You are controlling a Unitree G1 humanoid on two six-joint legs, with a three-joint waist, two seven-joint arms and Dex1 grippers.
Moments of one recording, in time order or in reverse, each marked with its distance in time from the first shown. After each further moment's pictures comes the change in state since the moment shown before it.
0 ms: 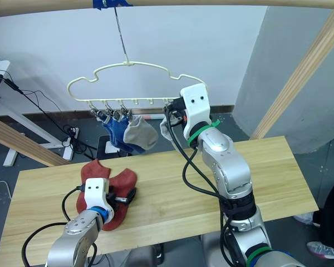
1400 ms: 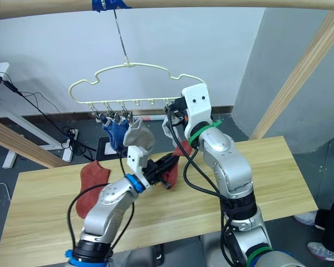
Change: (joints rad) left arm -0.303 -0.126 -0.232 0.061 -0.108 -0.290 -0.368; right arm 0.000 -0.003 -0.006 -0.002 0.013 0.008 -0.003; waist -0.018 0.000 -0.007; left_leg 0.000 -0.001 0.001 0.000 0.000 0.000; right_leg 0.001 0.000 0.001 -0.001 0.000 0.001
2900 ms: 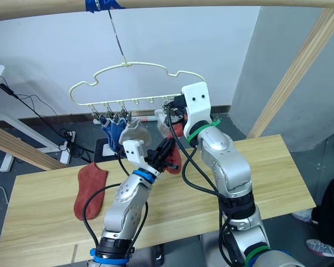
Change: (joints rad) left arm -0.021 -0.206 0.042 0.049 -0.001 -0.110 0.265; right arm -0.012 0.018 -0.016 -0.001 0.005 0.023 -0.039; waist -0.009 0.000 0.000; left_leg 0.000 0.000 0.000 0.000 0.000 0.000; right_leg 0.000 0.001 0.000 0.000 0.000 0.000
